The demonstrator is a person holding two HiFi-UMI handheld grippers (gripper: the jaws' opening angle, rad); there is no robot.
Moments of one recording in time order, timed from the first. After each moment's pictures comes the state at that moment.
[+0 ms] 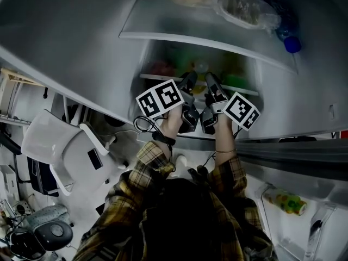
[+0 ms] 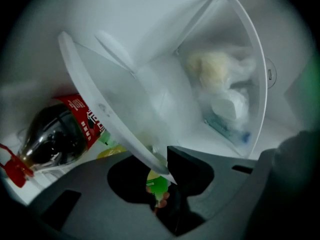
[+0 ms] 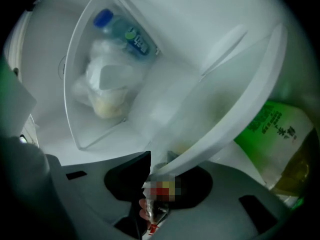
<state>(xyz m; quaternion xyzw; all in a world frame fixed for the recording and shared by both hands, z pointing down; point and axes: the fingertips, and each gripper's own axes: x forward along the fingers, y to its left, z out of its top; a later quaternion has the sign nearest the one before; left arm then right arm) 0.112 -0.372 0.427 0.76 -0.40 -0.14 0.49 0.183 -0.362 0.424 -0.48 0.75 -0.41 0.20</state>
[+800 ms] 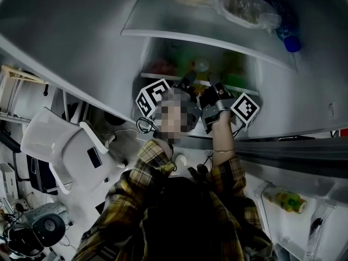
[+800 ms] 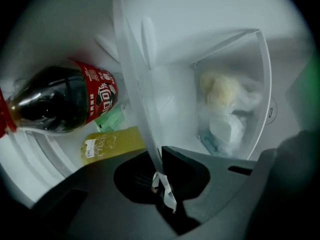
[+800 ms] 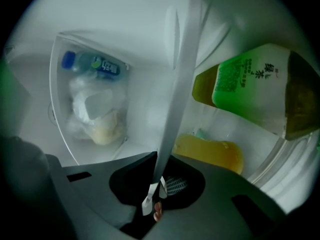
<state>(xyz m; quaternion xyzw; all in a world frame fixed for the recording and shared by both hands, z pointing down) 0.111 -0.367 0.428 0.70 -0.34 -0.24 0.58 0.186 -0.360 0.426 -0.41 0.66 -0.53 0.34</state>
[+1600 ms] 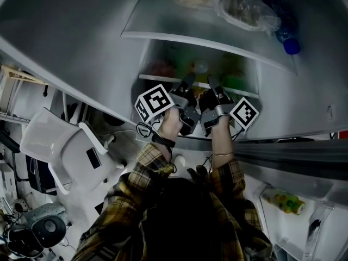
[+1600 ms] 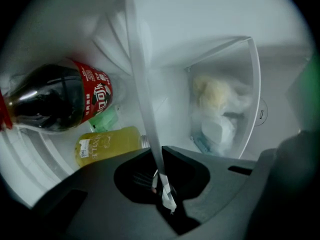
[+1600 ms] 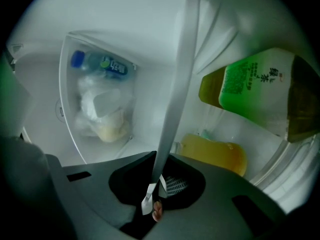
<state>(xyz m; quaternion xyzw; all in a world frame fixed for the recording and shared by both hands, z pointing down) 0.110 -0.360 0.418 0.71 -0.32 -0.27 0.57 0.184 -0.354 0.416 -0.40 0.69 -0.50 0.35</state>
